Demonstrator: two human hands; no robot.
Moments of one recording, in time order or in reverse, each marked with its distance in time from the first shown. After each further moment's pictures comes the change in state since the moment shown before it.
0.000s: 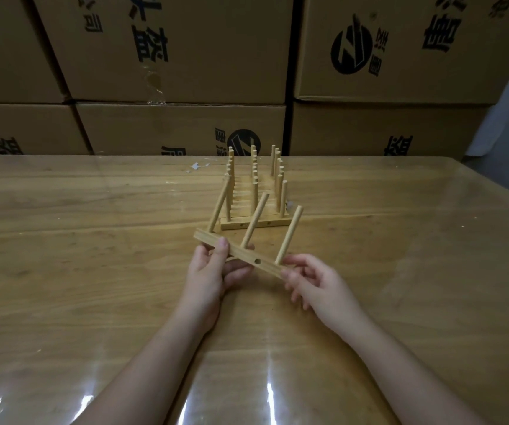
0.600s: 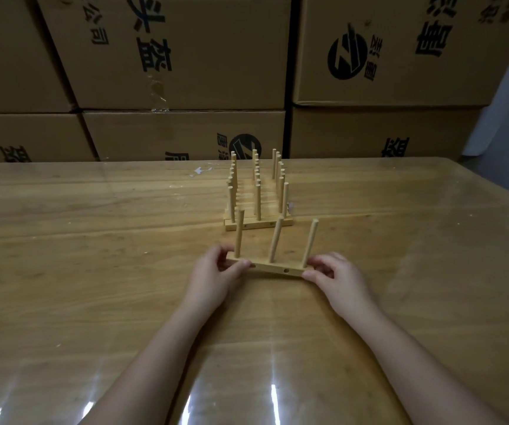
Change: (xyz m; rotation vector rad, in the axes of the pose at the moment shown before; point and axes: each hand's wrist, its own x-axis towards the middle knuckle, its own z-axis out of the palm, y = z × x) left_hand 0.002 0.009 -0.023 1.088 0.000 0.089; right_hand 0.011 0.016 -0.019 -0.469 0.280 -0.023
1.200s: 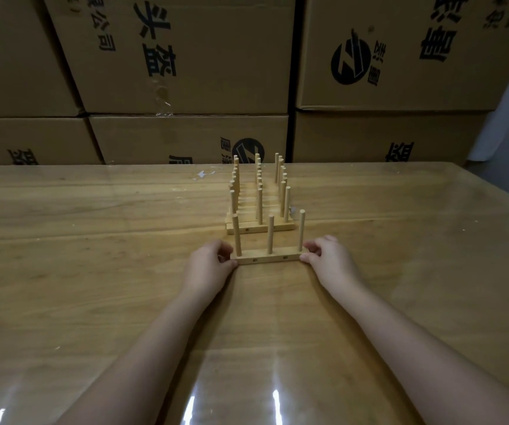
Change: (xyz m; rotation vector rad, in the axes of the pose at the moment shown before) left_hand 0.028 0.003 -0.001 0.231 0.058 -0.040; right_hand 0.051 -0.002 0.012 -0.165 -0.008 0.047
